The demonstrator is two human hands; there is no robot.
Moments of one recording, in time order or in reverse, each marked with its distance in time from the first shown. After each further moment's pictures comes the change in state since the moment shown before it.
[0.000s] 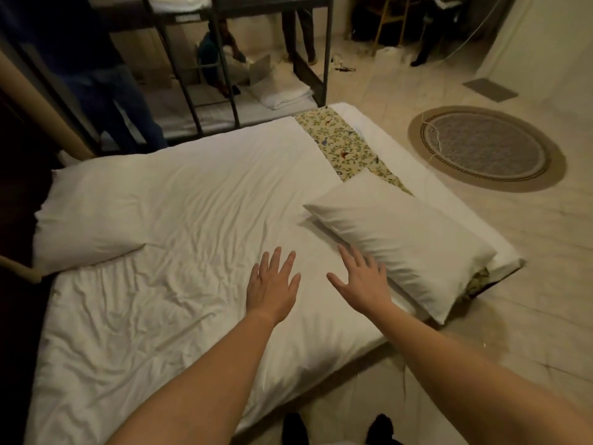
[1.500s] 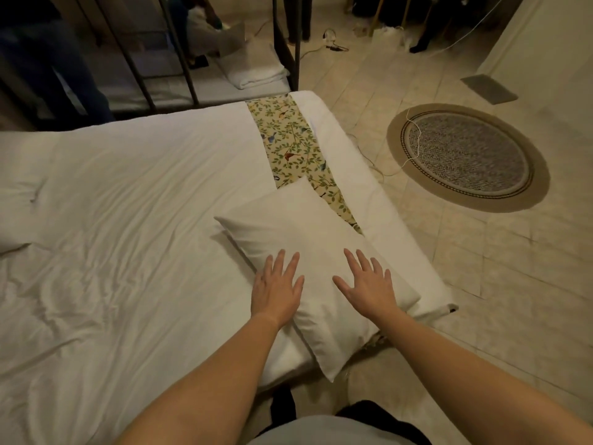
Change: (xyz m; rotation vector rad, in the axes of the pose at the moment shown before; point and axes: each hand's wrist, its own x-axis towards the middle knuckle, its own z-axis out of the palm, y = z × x) left_hand 0.218 0.366 0.108 -0.114 -0.070 -0.097; right_hand 0.197 0.390 -0.090 -0.004 -0.129 -0.013
